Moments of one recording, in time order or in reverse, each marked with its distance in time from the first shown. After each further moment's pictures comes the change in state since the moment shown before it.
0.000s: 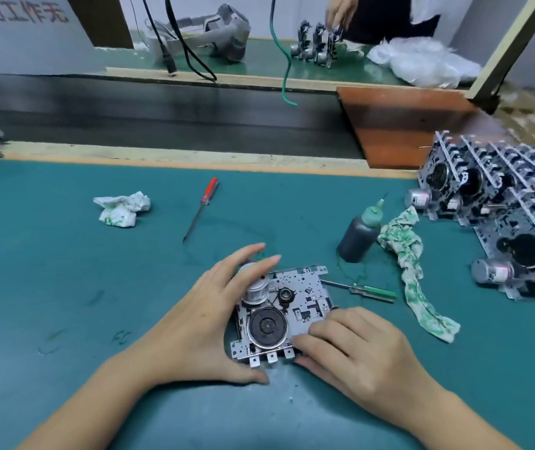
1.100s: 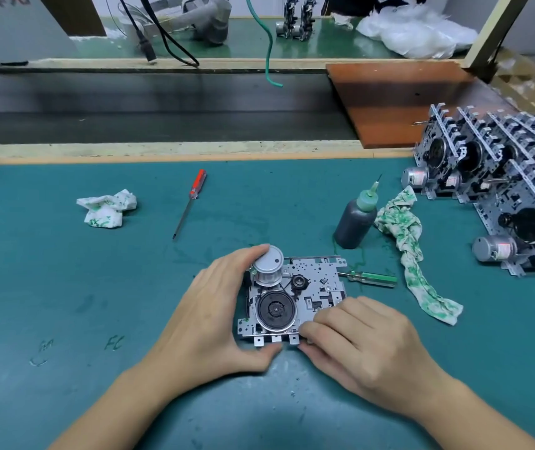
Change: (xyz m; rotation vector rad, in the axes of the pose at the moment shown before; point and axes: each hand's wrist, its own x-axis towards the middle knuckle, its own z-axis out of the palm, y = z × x) left_hand 0.010 0.014 0.012 0.021 0.131 -0.102; right_hand -0.003 -0.002 -0.004 -0.020 -0.055 0.080
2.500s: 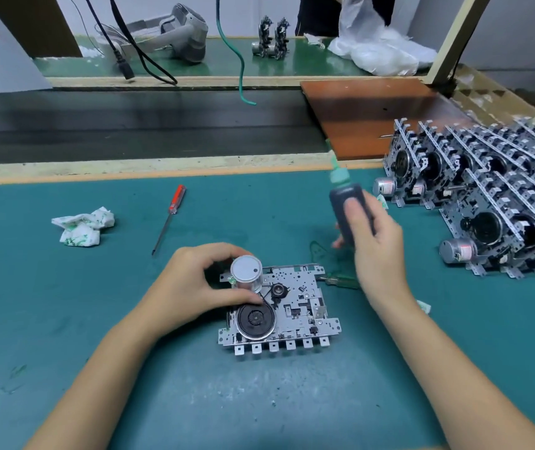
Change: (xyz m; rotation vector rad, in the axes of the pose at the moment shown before) left_hand 0.048 -0.012 -0.017 -0.281 -0.080 -0.125; right_hand 0.044 0.062 0.005 0.910 0.471 1.096
